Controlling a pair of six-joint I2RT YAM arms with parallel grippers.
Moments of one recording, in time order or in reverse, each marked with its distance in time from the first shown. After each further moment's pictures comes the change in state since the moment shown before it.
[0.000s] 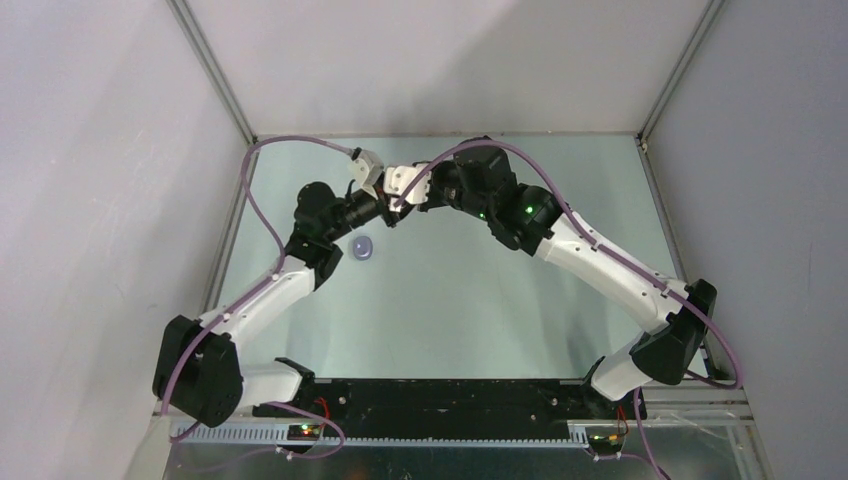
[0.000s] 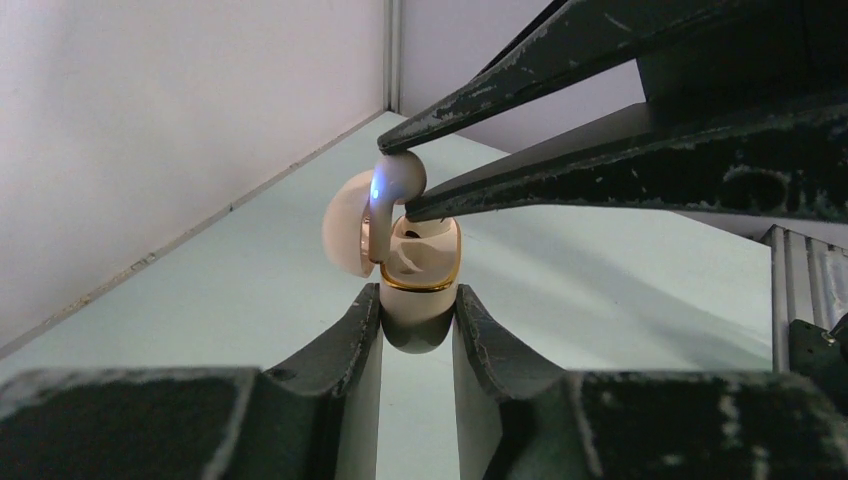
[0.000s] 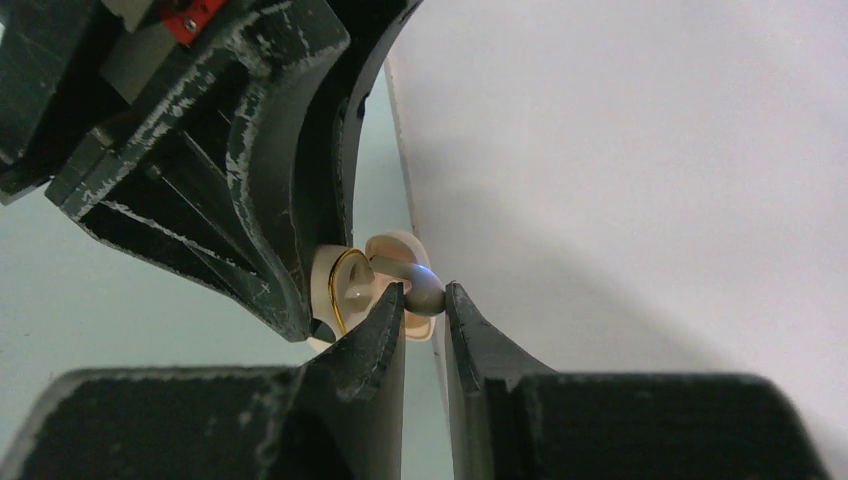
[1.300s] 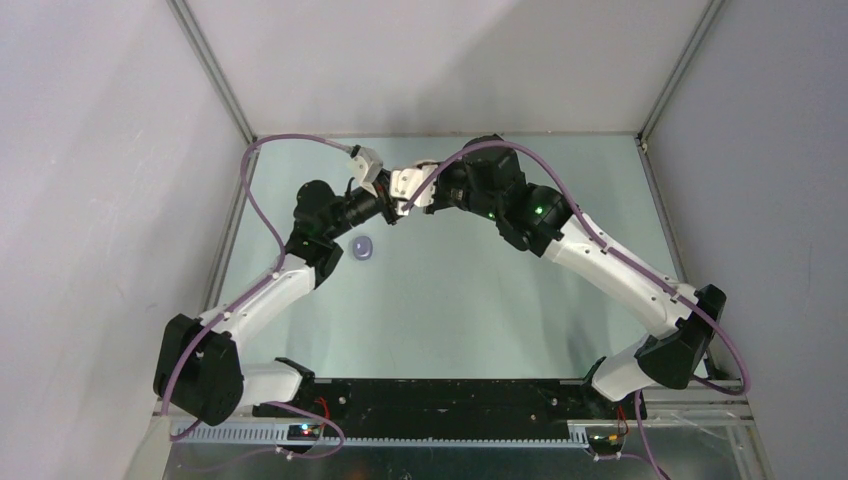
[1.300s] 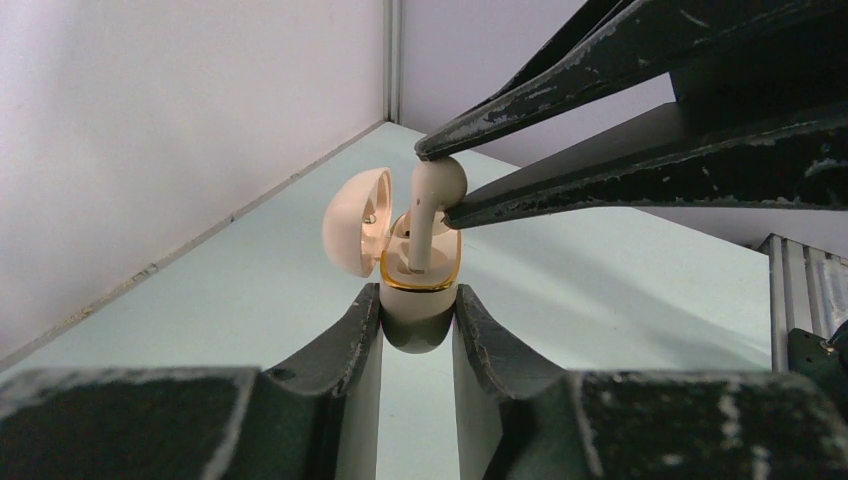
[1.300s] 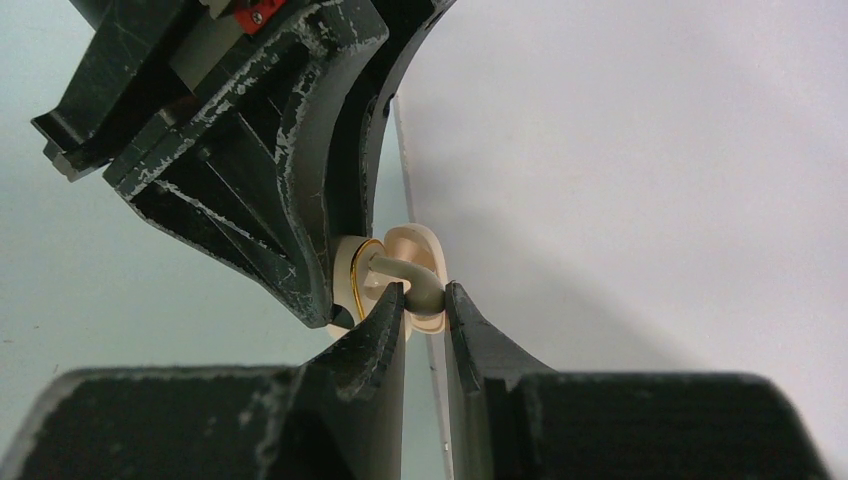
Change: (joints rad) left arm 0.000 0.010 0.017 0.017 0.006 -0.016; right arm -0.009 -0.034 -0.006 -0.015 -0.066 -0.028
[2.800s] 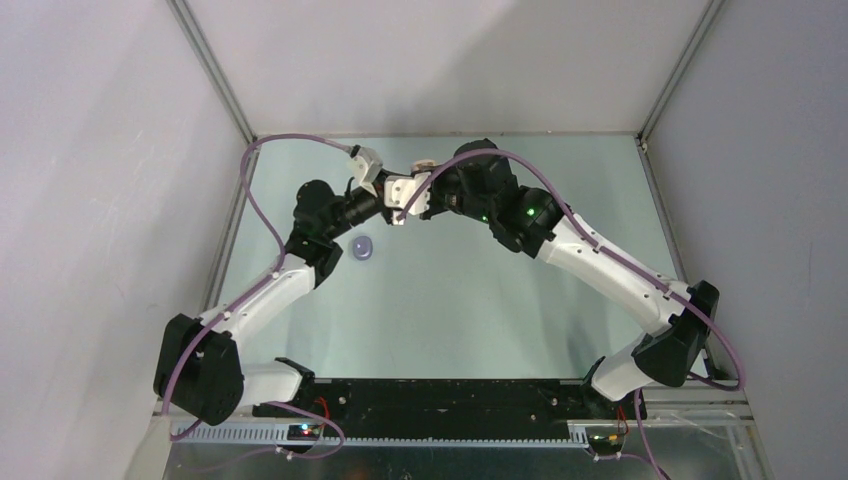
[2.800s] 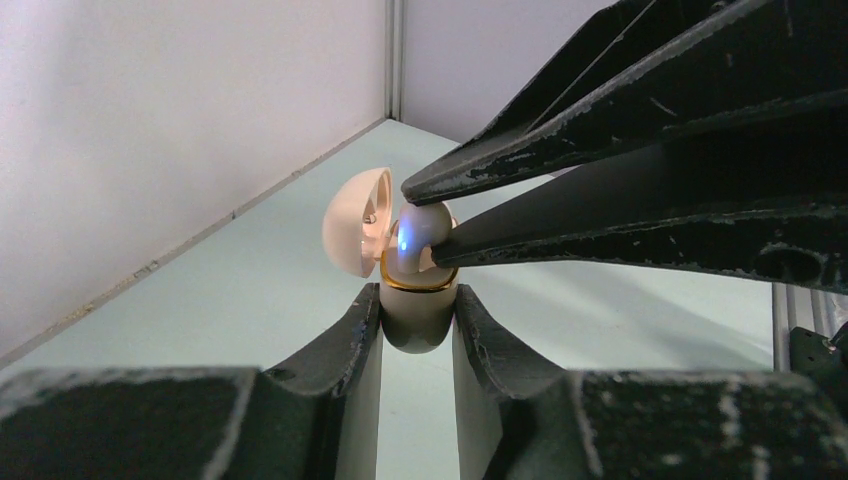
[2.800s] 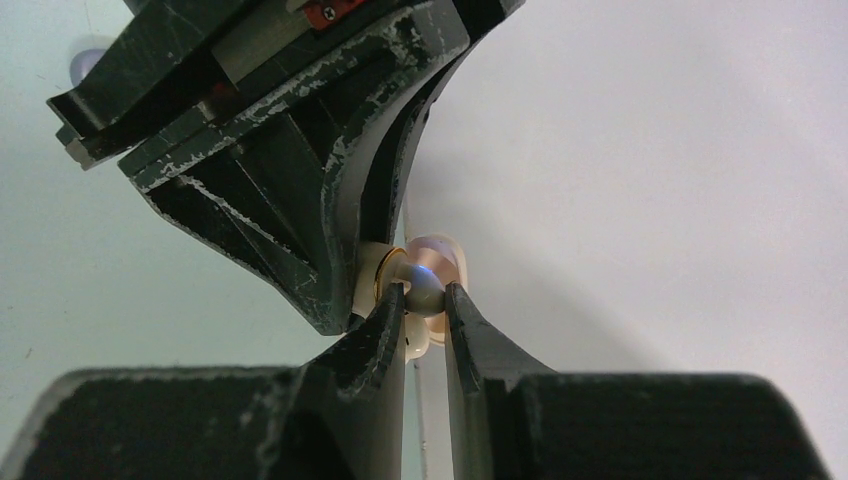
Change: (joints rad) left arm 0.005 0.001 0.000 0.000 0.001 0.002; right arm 0.016 0.019 -0.015 0.010 0.015 -0.066
